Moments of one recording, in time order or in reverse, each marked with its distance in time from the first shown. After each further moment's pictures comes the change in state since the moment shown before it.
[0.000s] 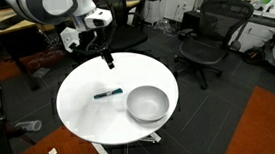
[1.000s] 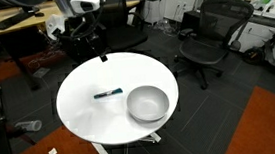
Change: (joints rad) arm -0.032 -0.162 0.029 -0.080 -0.034 -0.080 -0.002
